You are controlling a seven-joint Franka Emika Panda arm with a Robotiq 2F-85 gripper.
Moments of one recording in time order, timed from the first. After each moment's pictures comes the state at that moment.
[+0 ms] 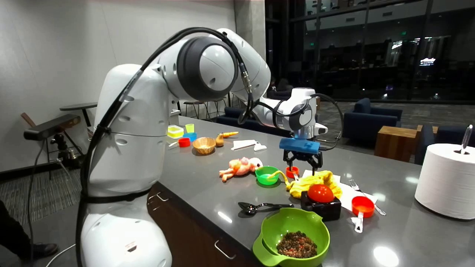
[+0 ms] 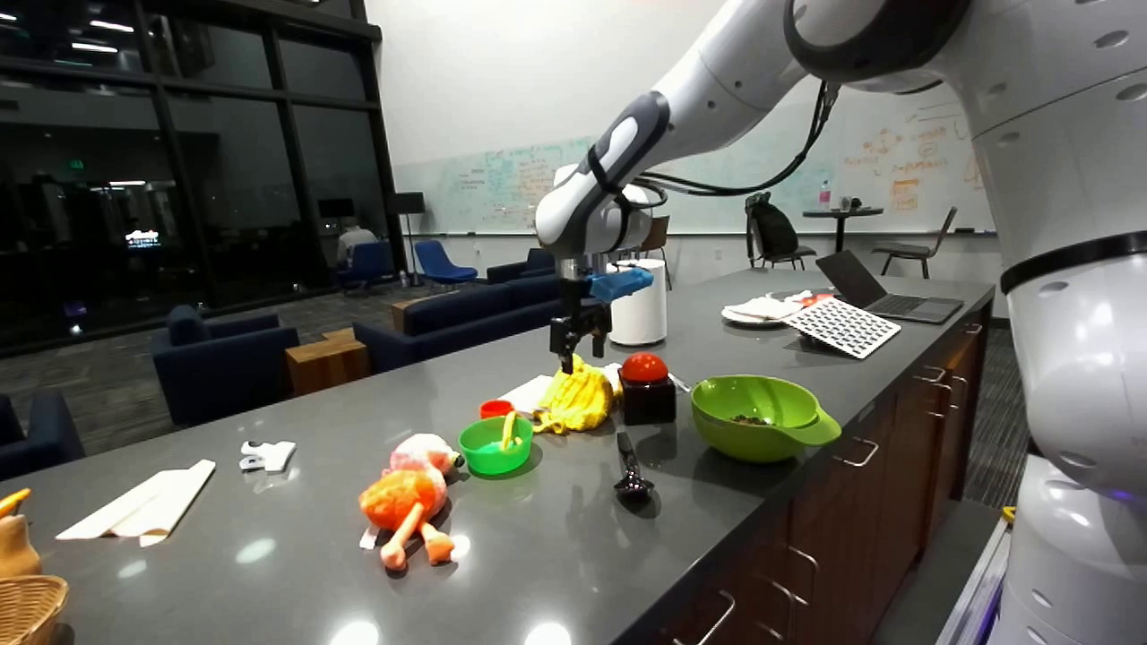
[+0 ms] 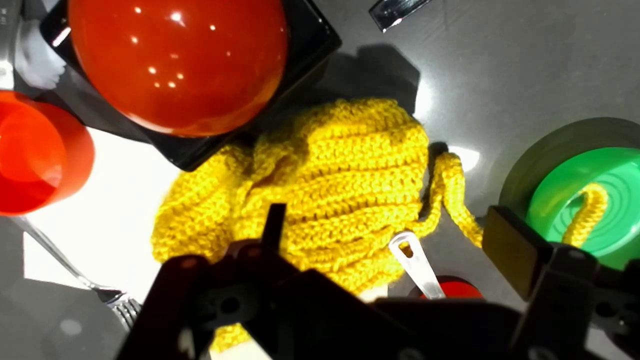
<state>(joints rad) -0.03 0.32 -0.02 -1.86 0.01 2.27 -0.26</state>
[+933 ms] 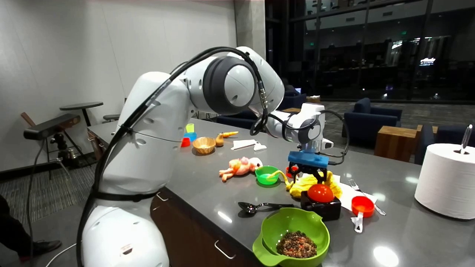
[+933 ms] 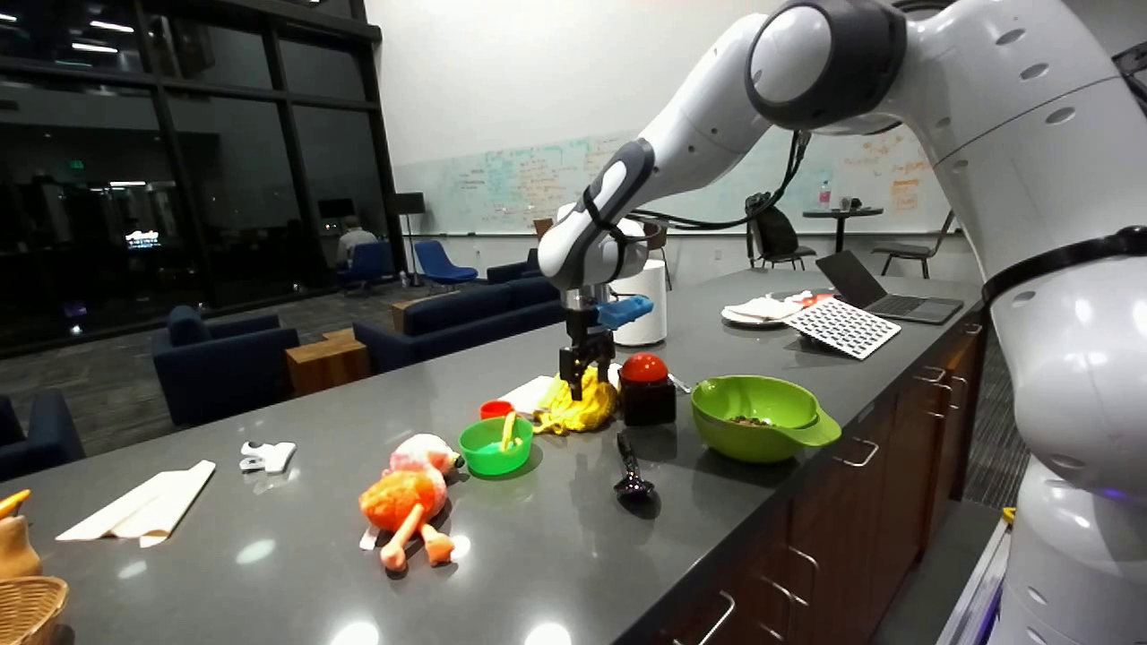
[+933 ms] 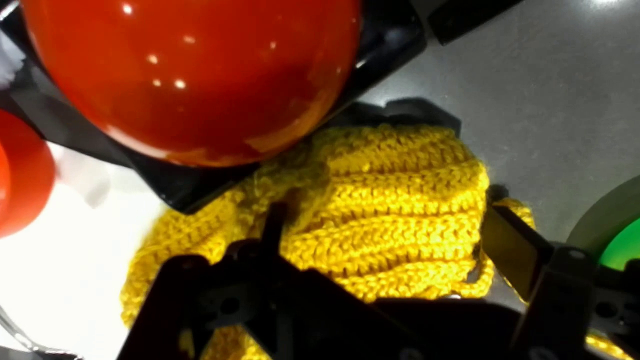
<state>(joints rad) -0.09 0.47 0.01 -1.77 0.01 2.25 -0.36</state>
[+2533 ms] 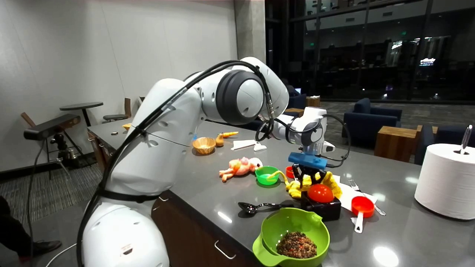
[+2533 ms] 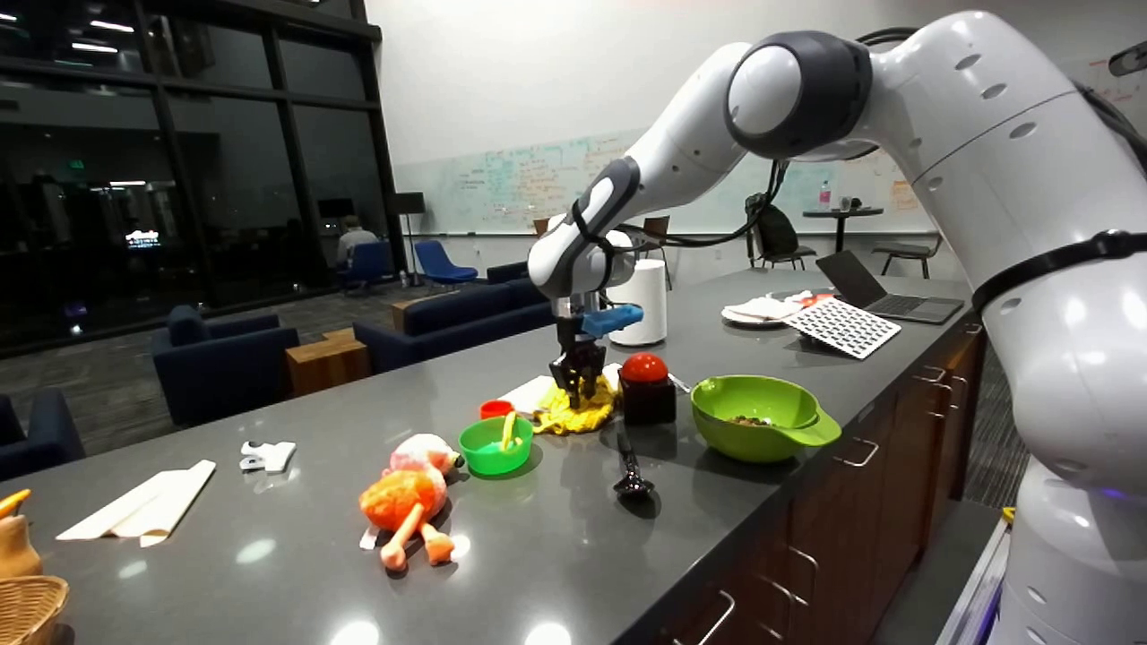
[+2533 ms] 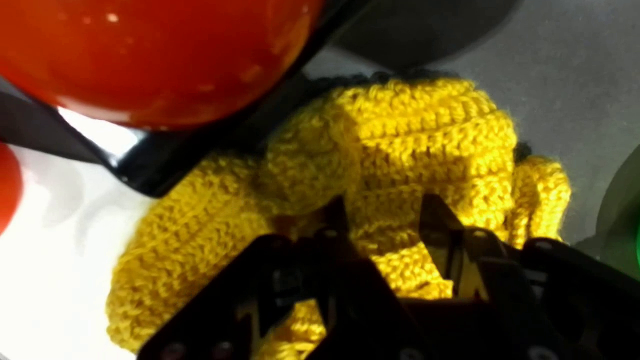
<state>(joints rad) -0.09 0.56 0.03 -1.66 0.02 2.21 -0.25</state>
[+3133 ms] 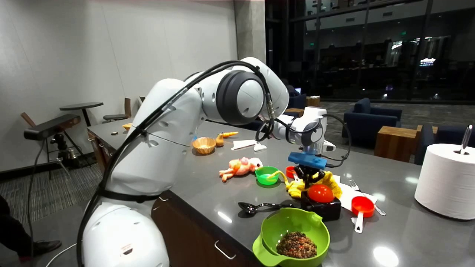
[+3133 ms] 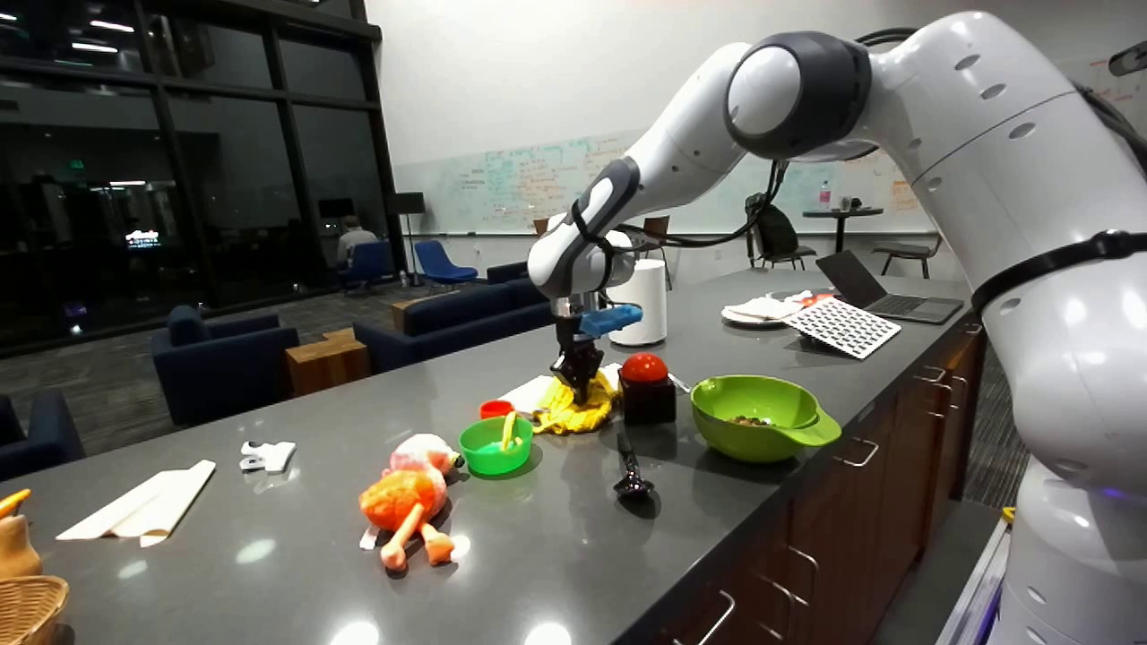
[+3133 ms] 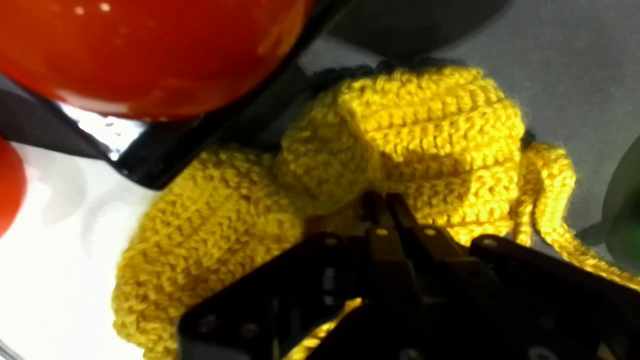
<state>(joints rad) -0.09 0.56 0.03 -1.66 0.02 2.23 -0.23</state>
